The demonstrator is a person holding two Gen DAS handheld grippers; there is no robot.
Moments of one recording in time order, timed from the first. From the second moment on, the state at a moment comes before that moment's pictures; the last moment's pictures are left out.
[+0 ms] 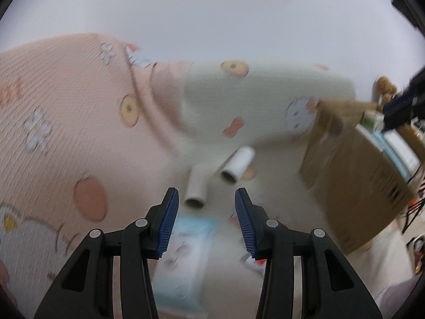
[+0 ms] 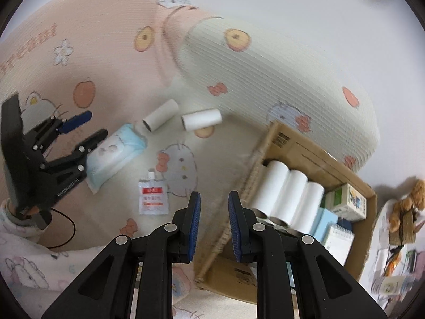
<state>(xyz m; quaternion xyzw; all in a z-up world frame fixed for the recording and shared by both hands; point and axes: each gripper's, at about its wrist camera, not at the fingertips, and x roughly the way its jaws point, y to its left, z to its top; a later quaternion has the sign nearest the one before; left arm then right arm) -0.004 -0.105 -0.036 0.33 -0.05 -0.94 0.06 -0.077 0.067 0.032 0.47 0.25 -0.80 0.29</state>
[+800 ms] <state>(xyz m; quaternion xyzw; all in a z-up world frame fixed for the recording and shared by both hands) 0.006 -0.203 -0.116 0.46 0.08 -0.87 0.14 -0.066 -0.026 -0.095 0.47 0.19 -0.77 0.39</state>
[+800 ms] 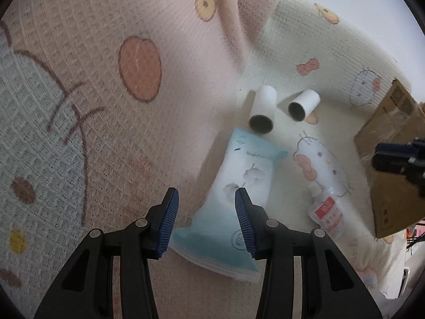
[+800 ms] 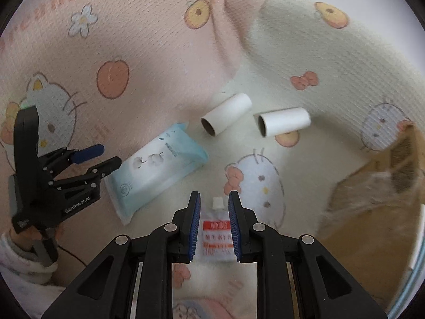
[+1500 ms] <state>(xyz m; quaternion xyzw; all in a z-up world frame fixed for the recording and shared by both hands) 0.005 -0.224 -0.156 0.50 0.22 -0.83 0.12 -0.061 -0.052 -0.188 0.48 0.06 -0.76 0.44</state>
